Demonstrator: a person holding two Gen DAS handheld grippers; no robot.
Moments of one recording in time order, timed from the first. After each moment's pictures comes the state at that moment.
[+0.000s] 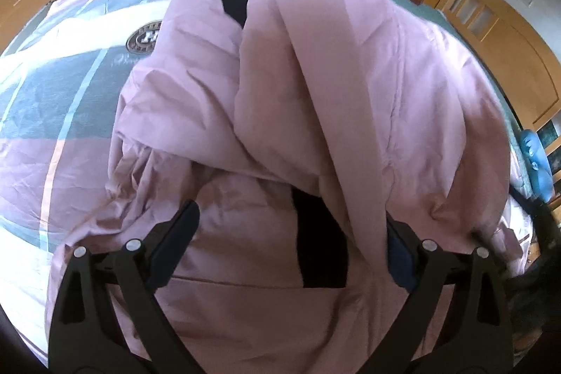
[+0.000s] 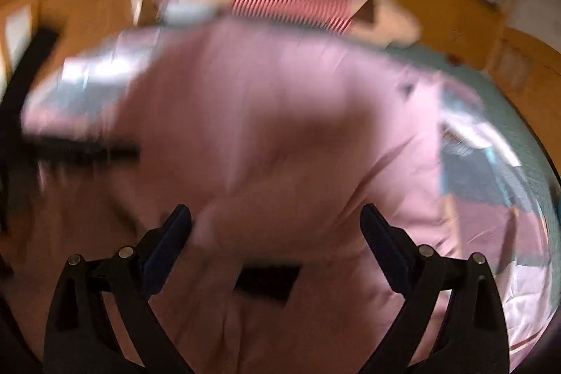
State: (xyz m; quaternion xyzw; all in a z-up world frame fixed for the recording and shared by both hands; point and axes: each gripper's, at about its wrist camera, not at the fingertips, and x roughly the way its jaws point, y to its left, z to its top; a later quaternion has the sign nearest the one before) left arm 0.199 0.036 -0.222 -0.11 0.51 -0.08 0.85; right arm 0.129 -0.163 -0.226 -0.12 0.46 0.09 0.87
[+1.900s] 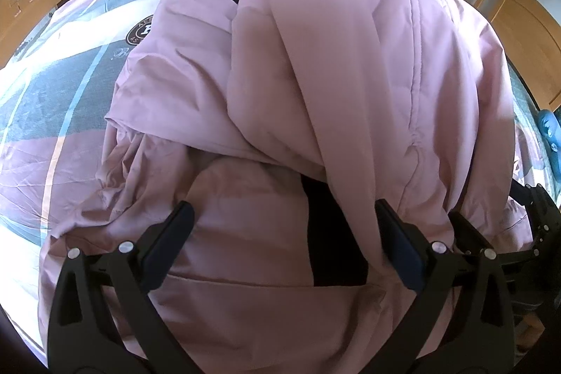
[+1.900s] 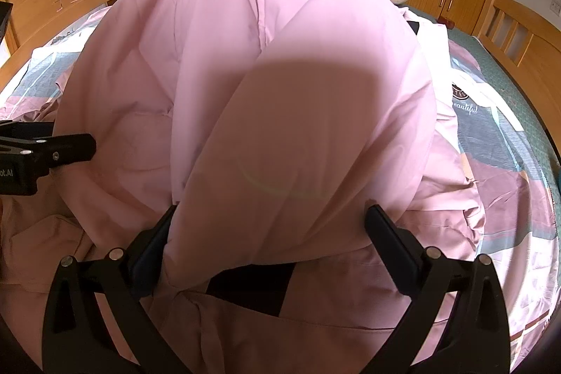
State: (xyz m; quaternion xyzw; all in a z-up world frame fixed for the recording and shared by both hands) left arm 0.199 0.014 -0.237 -0.06 0.52 -0.06 0.85; right arm 0.146 -0.172 -0.241 -0.08 0.46 0.03 0.89
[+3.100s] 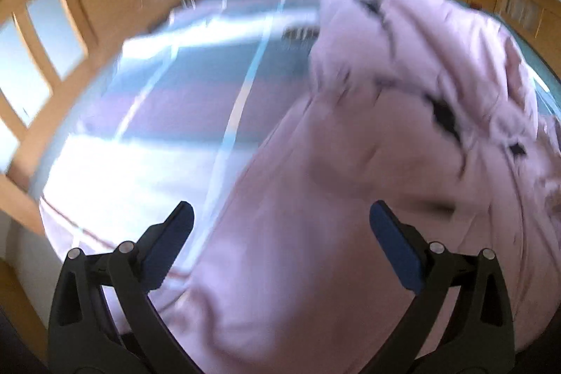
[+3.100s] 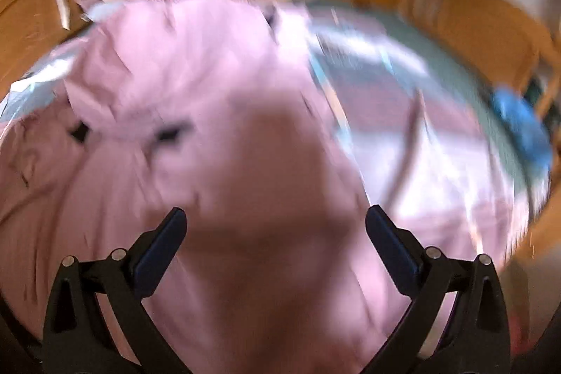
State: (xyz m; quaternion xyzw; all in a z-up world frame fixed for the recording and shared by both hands) left arm 0.025 0.133 -0.201 -0.03 0.49 0.08 0.87; right arm -0.013 -0.263 -0.208 0.01 0.49 -0.09 0.87
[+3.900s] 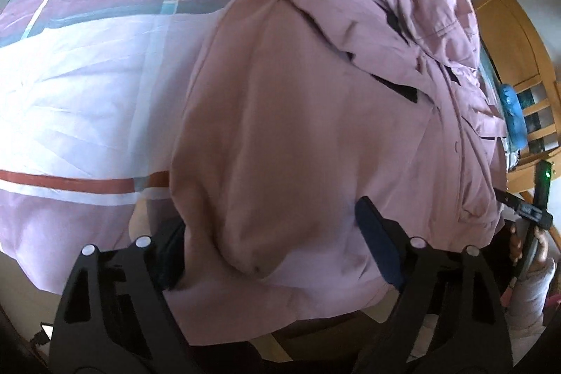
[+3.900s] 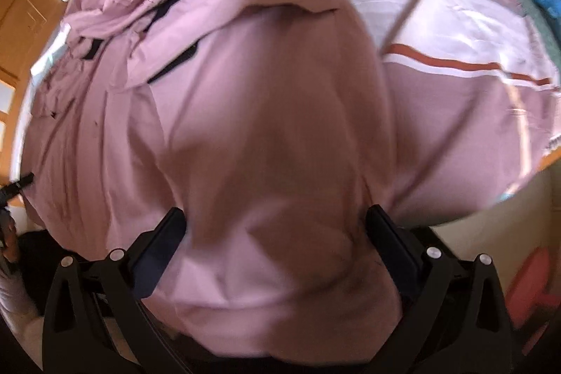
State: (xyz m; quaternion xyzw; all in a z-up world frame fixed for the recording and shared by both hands) left arm 0.007 0.177 -0.246 -0.15 0.61 -0.11 0.77; right arm -0.042 -0.277 -0.237 0.10 0.62 -0.02 0.77
